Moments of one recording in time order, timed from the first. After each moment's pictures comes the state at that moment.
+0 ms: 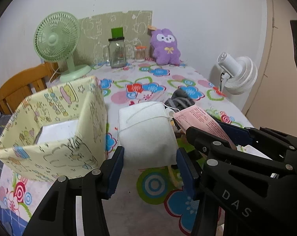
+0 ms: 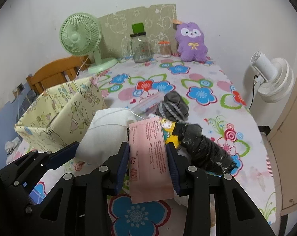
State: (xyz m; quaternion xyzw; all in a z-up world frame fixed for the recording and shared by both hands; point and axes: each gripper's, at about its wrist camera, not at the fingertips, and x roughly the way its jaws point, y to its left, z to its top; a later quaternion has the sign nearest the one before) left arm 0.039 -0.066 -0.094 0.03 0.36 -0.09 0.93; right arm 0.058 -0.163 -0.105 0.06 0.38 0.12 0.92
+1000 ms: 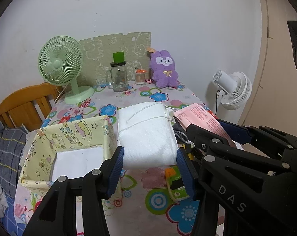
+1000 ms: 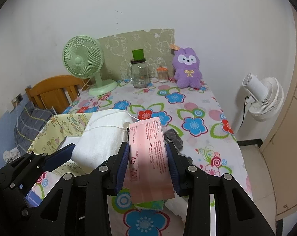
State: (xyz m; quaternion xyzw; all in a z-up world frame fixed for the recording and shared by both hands) left arm 0.041 -0.053 -0.027 0.03 0.33 -0.09 0.94; right arm 0.054 -0.156 -0.030 0.05 0.33 0.10 0.94
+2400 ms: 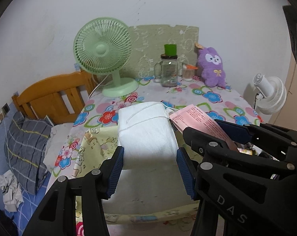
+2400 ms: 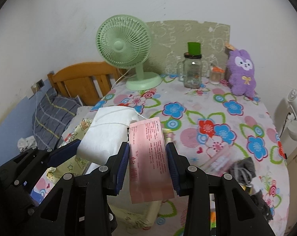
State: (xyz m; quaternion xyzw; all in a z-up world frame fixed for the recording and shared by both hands) left arm 0.093 0.064 -0.041 0.03 0.35 0.00 0.94; right arm 0.131 -0.023 -0.035 0.03 0.36 0.21 0.91
